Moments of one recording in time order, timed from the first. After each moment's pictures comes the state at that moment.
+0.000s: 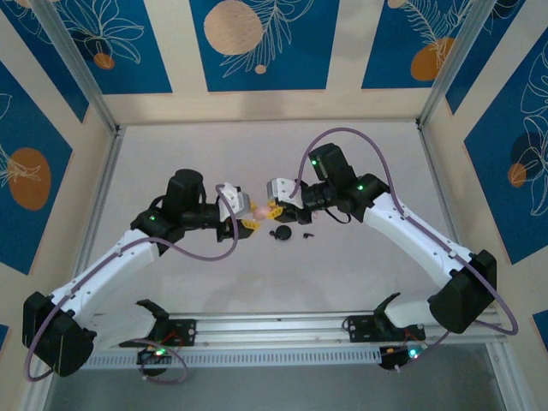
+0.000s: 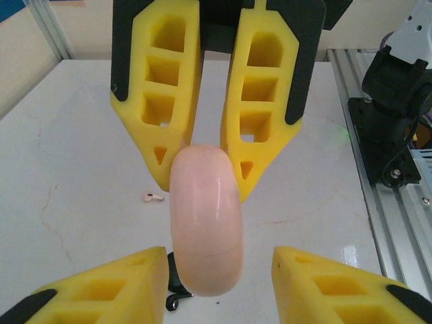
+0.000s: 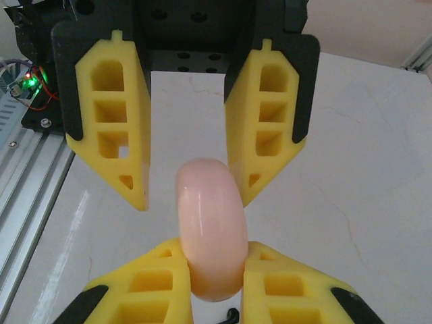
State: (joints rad) left arm -0.57 1.10 0.90 -0.32 0.72 0.47; right arm 0.64 1.34 1.24 -0.65 -0.71 -0.80
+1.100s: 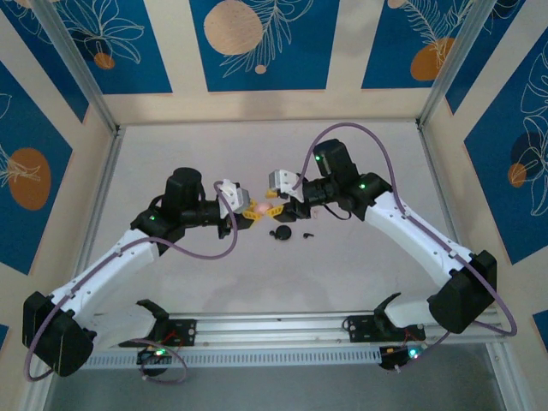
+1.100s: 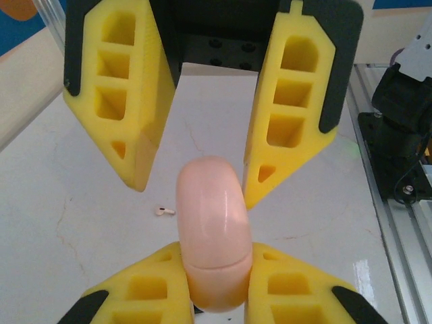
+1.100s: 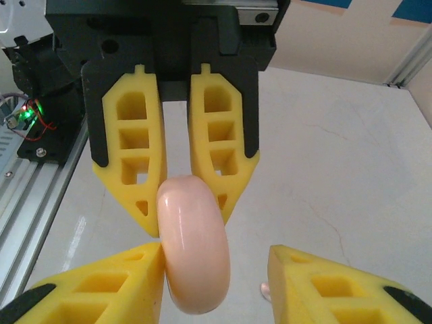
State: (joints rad) left arm -0.57 1.10 0.90 -0.26 0.70 0.44; right arm 0.60 1.34 1.24 -0.57 -0.76 -0.71
